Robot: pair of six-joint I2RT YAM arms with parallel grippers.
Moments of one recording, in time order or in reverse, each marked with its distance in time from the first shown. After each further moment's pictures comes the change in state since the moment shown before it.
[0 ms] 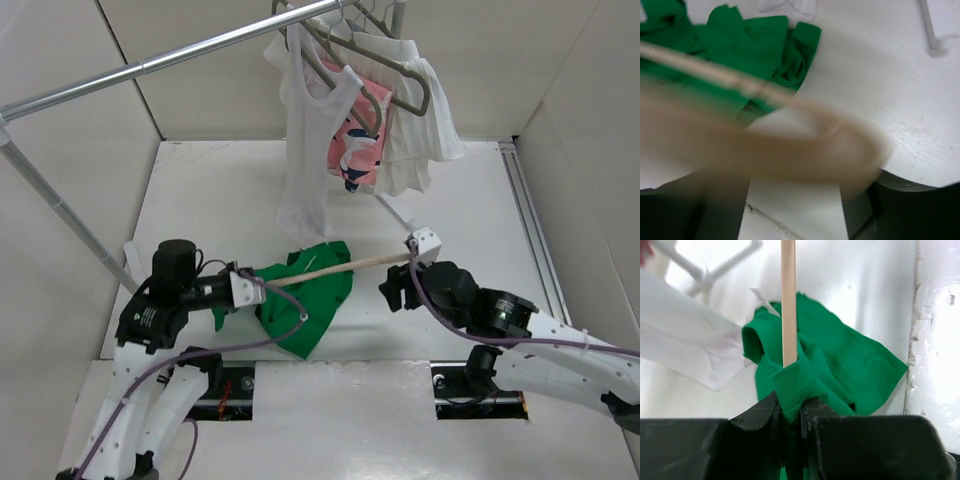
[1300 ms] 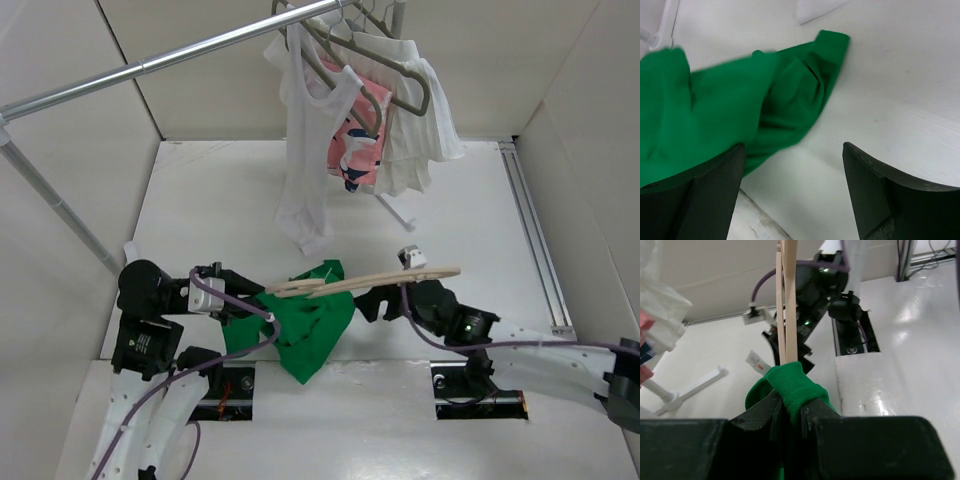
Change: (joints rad) left arm 0.006 -0.182 -0.081 0.721 0.459 -0.854; right arm -0.019 -0.004 -0.406 0.562 -0.125 0.260
